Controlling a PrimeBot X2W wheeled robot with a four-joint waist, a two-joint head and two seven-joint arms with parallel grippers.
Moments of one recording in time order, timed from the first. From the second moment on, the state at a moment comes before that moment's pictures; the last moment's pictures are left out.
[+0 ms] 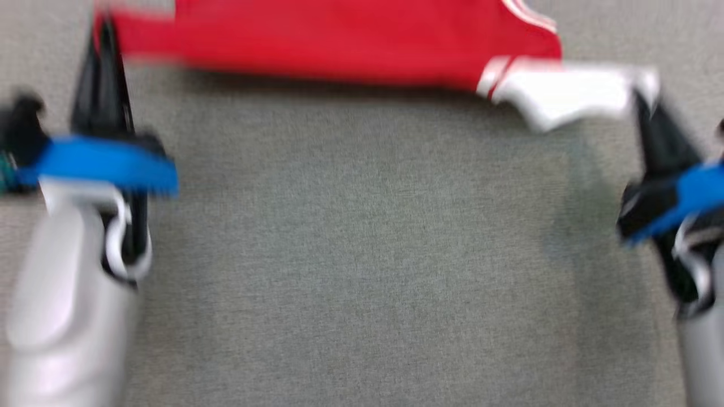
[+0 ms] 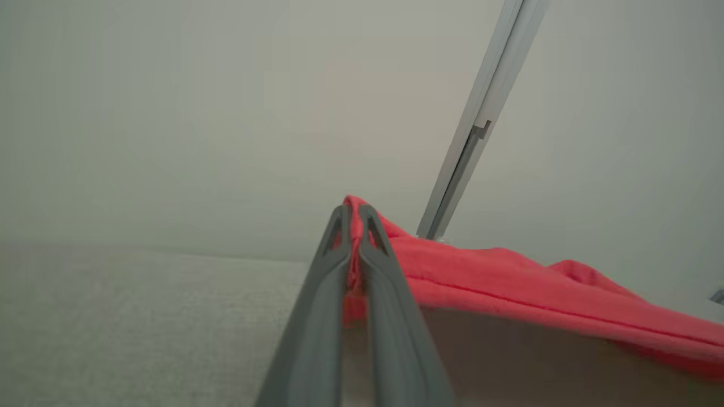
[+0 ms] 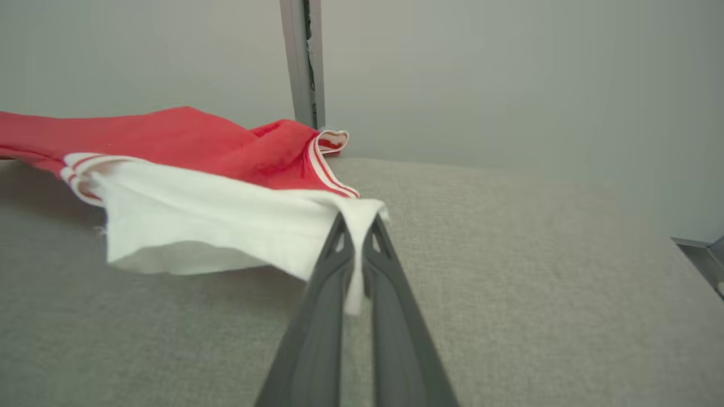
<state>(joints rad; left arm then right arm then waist) -0.67 0.26 -0.16 0.38 -0.50 -0.05 -0.21 -0.51 -0.25 -0.04 0.15 0.23 0.13 0.10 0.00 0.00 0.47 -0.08</state>
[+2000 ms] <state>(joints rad) -0.67 0.40 -0.21 -0.18 -0.60 0.04 0.42 -0.64 -0.40 -0.05 -0.33 0.24 0.13 0.42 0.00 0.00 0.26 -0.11</state>
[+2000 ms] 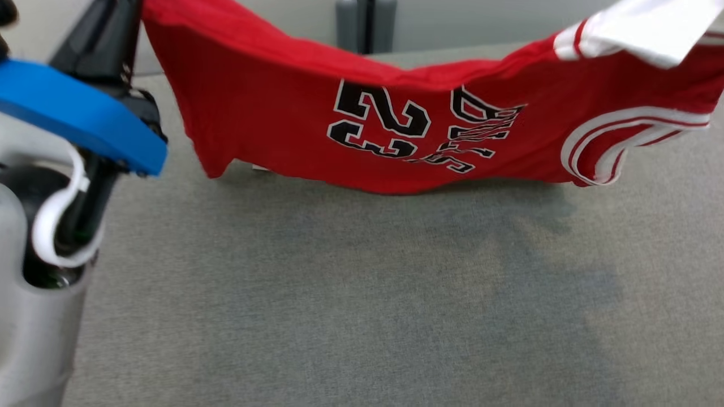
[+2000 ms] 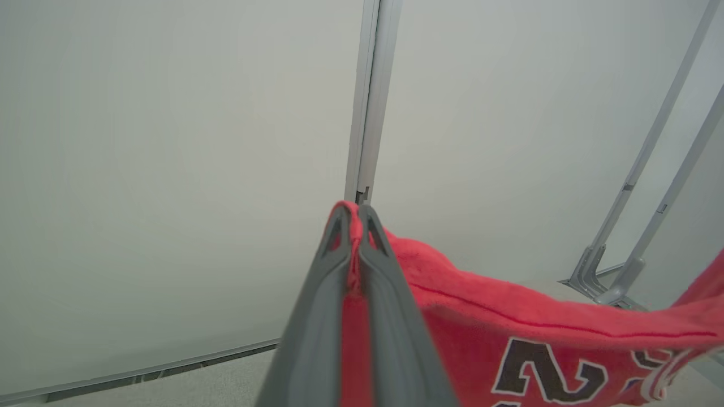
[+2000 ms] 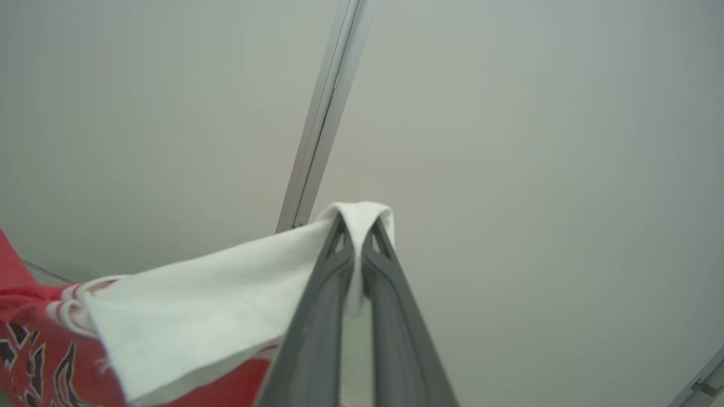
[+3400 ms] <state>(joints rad) -1.04 0.40 -0.31 0.43 -0.36 0.00 -0.07 -1.04 -0.36 0.09 0.40 0.17 0.13 -0.18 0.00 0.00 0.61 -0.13</state>
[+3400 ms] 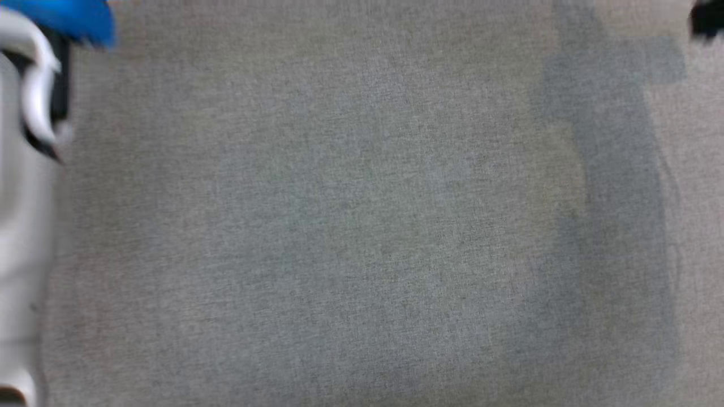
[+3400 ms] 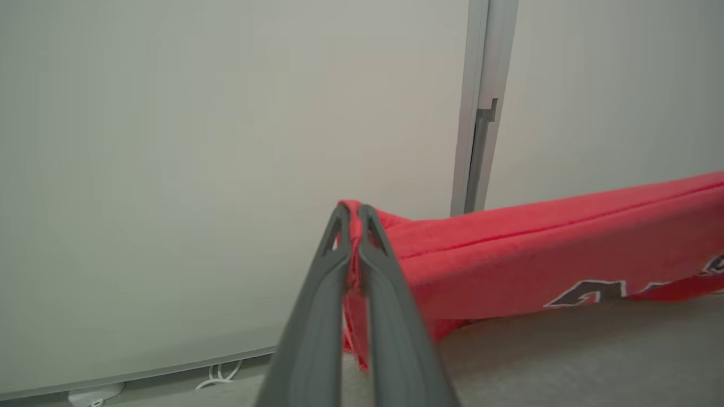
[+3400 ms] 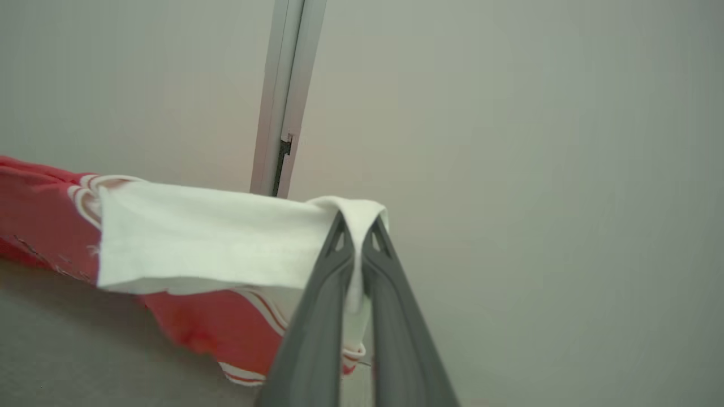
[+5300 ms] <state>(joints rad) -0.20 0.34 -0.32 -0.04 -0.66 0.18 0.27 -0.15 -0.14 -0.15 -0.28 0.30 0.13 0.63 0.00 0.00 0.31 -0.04</state>
